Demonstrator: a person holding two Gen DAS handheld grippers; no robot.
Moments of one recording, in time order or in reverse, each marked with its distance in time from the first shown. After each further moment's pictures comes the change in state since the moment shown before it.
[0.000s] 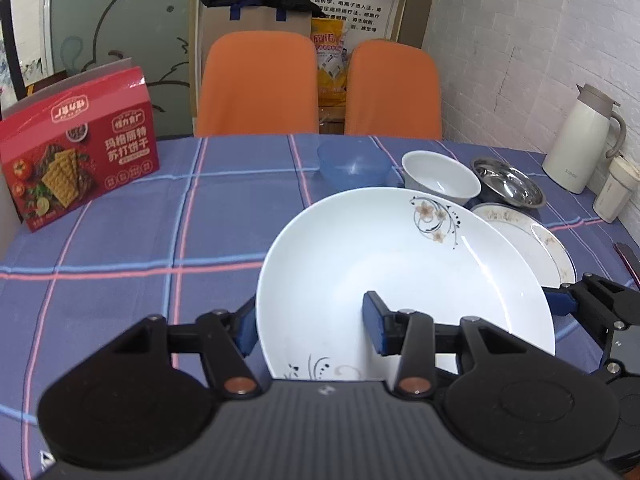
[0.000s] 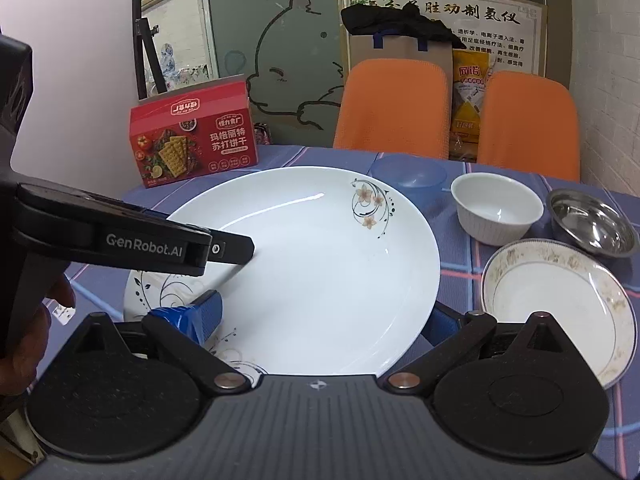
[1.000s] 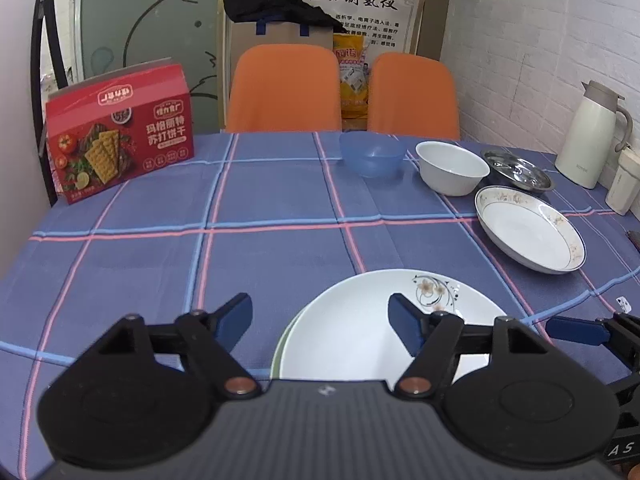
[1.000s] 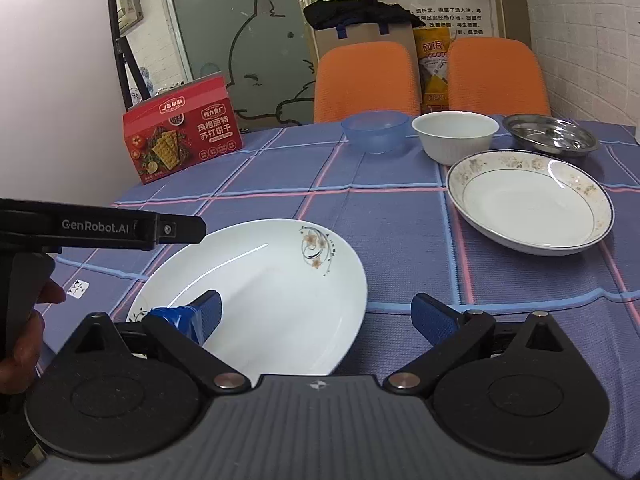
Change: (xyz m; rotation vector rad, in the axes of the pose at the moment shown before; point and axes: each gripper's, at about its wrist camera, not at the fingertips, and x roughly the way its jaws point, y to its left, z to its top) left arm -0.027 -0.009 -0.051 -0.011 -0.079 0.084; right arm -0.028 -0.015 -0.067 0.155 -0.028 -0.020
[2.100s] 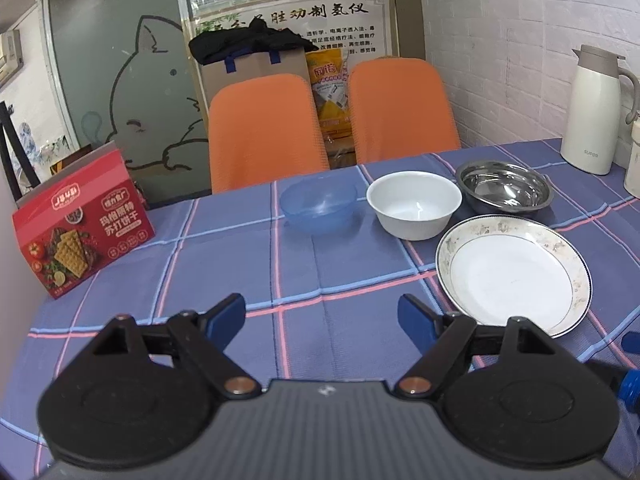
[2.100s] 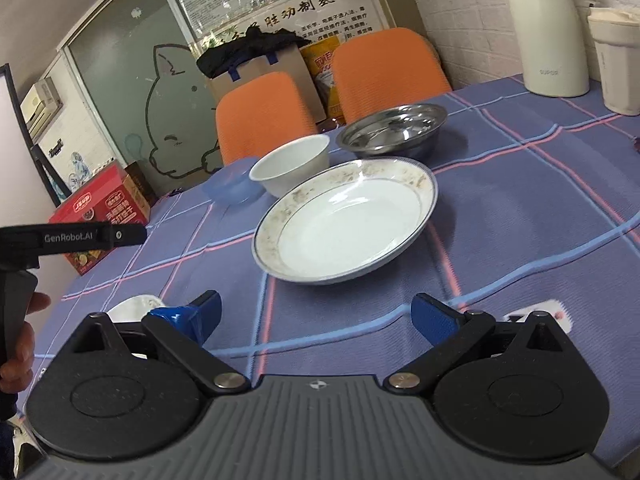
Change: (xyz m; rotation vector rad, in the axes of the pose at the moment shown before) left arm 0.047 -0.119 0.061 0.179 -0.033 0.118; right arm -0.040 -0.143 0.009 0.276 -0.081 -0.097
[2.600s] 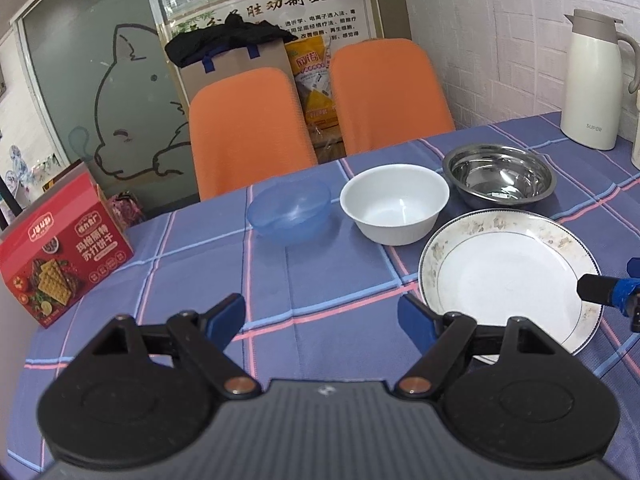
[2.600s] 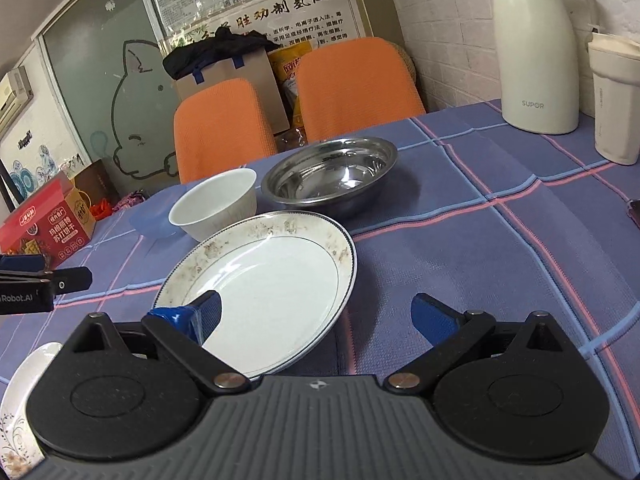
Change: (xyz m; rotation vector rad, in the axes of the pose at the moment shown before) left arm 0.041 -0.036 0.023 0.083 0.047 0.020; right arm 0.053 -0.050 0.051 -0.058 0.021 -0.084
